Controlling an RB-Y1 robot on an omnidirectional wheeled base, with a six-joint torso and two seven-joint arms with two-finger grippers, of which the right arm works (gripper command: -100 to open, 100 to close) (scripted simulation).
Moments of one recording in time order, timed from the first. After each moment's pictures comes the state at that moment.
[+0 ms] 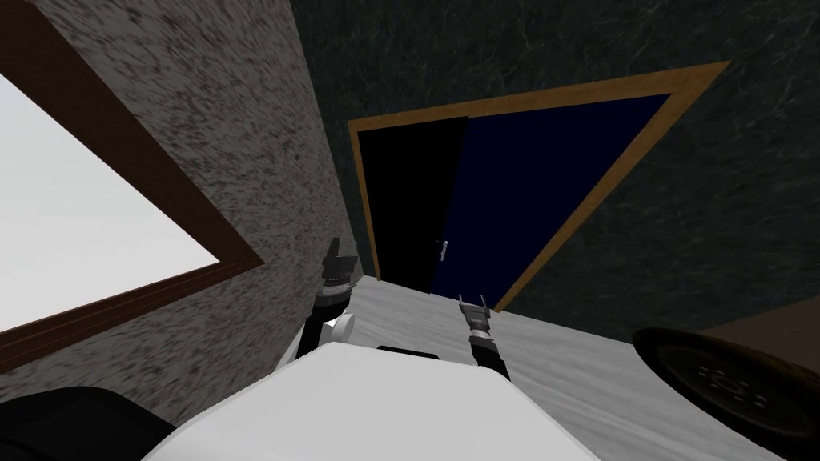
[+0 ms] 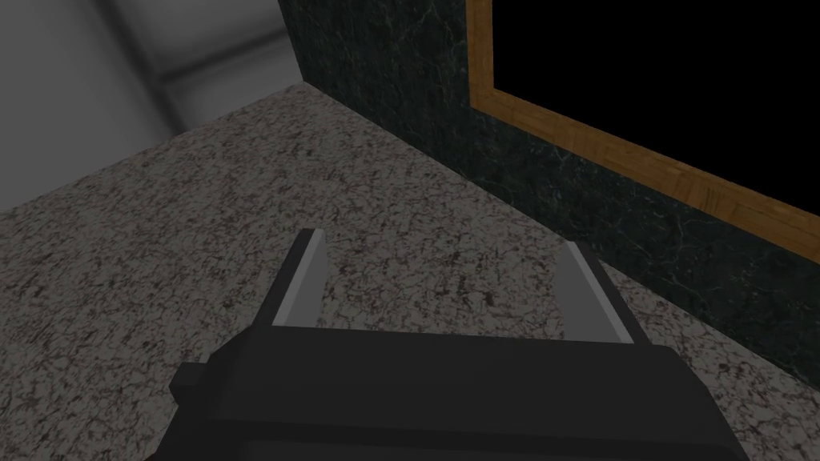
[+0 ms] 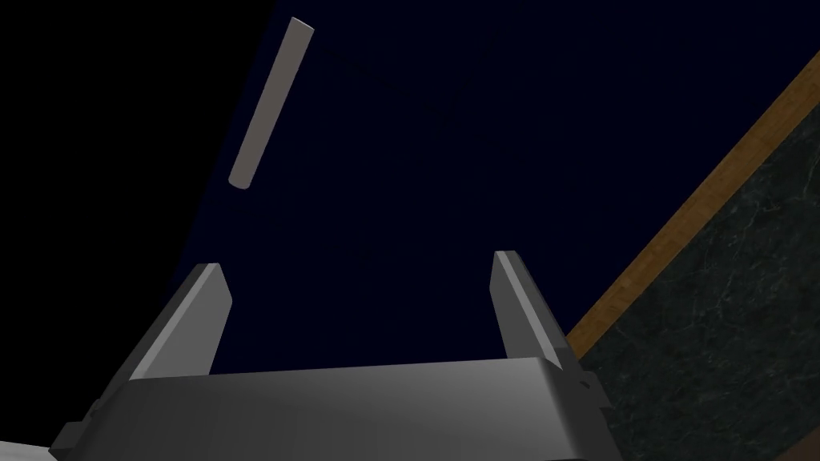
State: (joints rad) arm 0.35 -0.19 0.10 -1.39 -0.42 -0.68 -0.84
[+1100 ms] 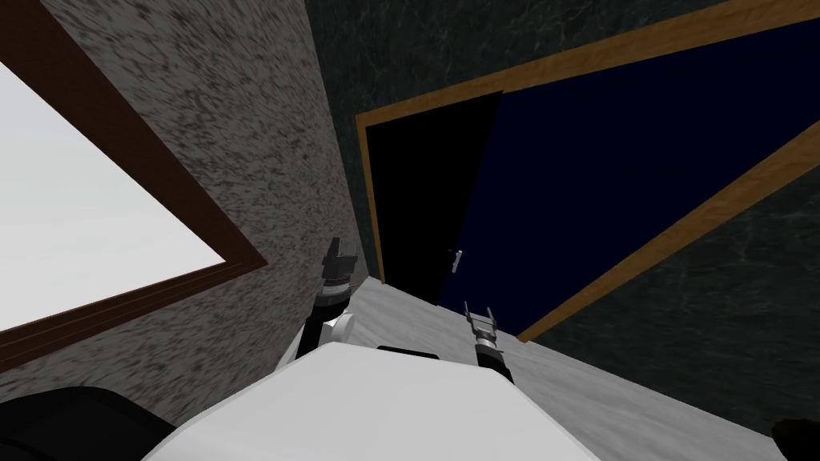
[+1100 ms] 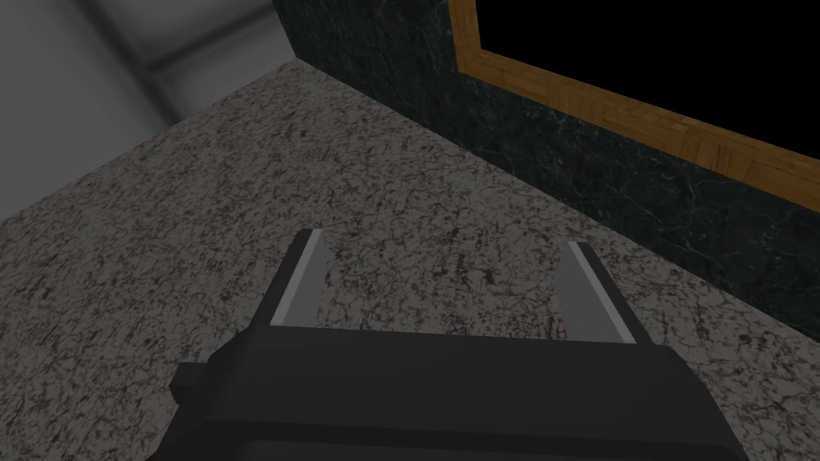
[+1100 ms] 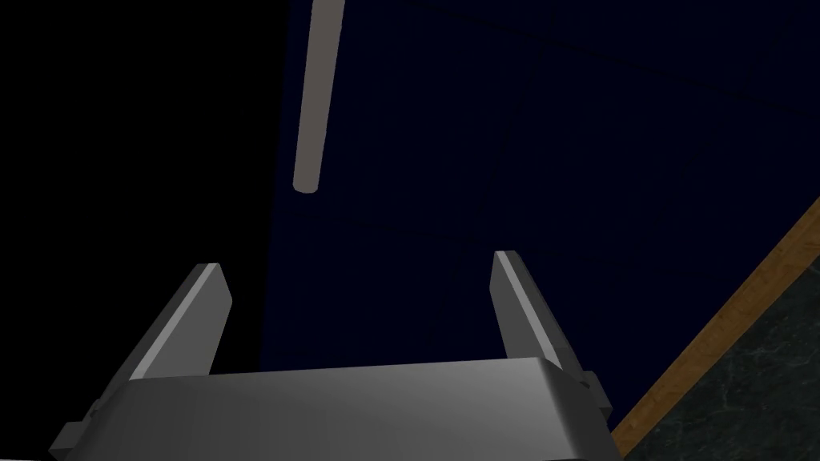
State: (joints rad) arm 0.28 -0.23 0.11 -1.16 -0.54 -0.75 -1.11
